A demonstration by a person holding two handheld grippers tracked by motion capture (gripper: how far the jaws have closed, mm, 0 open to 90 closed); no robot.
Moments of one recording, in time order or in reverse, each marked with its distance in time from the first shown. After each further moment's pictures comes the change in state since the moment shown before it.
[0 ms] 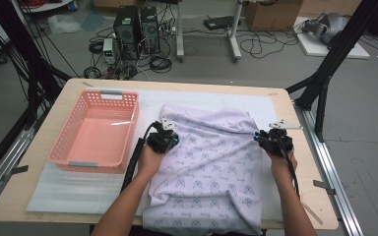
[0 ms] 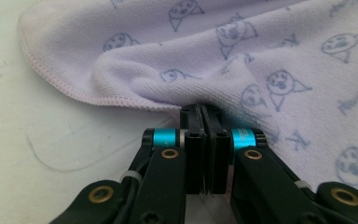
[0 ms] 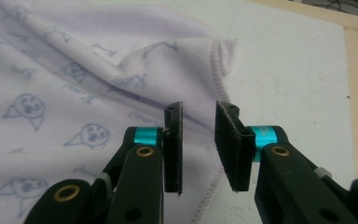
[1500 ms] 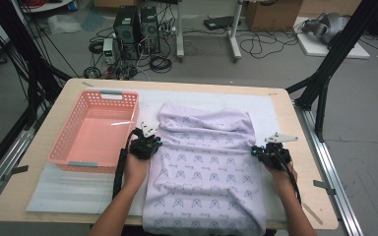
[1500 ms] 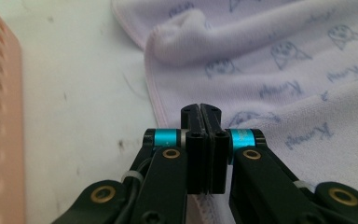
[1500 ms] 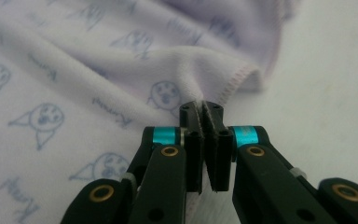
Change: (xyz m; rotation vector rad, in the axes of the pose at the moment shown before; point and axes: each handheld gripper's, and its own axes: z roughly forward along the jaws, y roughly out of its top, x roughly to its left) left arm 0.015 -0.026 -0.031 -0.078 0.139 -0.067; right arm 0.012 -0.029 -0.006 0.062 0.116 -0.068
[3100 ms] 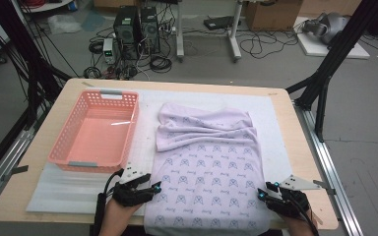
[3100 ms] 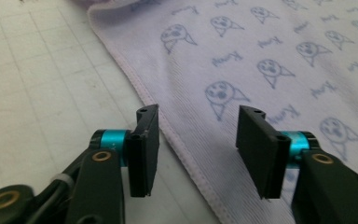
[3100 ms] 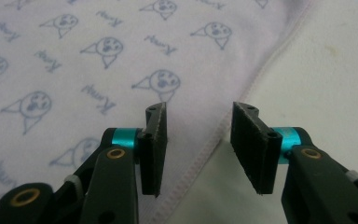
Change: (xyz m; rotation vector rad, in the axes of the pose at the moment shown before) left arm -0.029 -0.088 -0.108 0.002 -0.277 -0.063; right arm 0.056 -0.084 -0.094 0.015 0.075 0.004
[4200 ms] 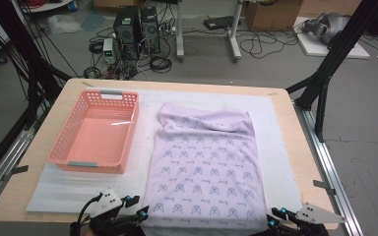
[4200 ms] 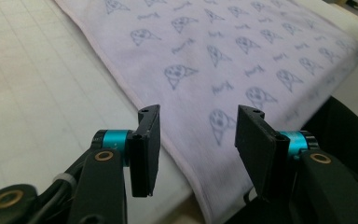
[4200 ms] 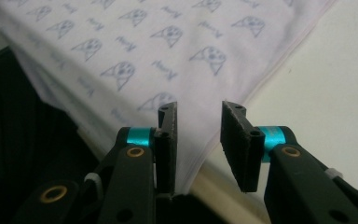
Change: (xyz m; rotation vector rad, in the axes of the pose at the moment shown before) left arm -0.015 -0.022 -0.060 -0.048 -0.100 -0.007; right arm 0.032 -0.025 -0.062 -0.023 0.109 -0.011
